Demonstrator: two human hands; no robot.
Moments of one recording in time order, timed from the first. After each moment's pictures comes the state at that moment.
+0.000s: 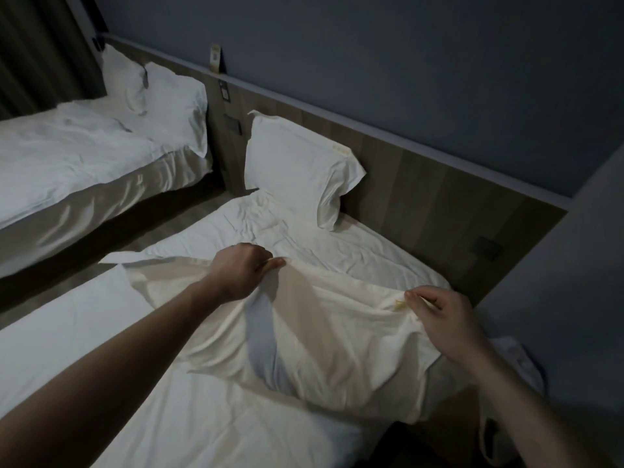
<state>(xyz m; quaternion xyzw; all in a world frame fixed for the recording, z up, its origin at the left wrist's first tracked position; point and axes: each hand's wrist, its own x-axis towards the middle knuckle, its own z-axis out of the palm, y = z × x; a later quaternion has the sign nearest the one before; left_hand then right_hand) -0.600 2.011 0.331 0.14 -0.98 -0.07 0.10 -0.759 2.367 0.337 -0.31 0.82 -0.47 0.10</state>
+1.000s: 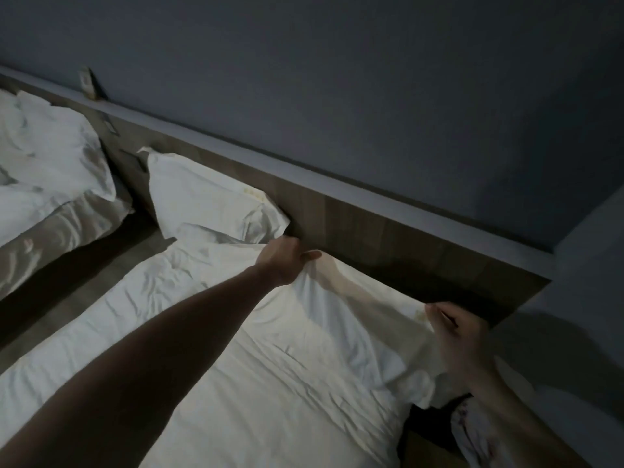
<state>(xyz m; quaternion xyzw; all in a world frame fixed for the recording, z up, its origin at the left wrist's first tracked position) -1.141 2.017 0.290 0.15 -0.98 -0.12 -0.01 -1.159 2.368 0.264 -0.15 0.84 -0.52 0.04</state>
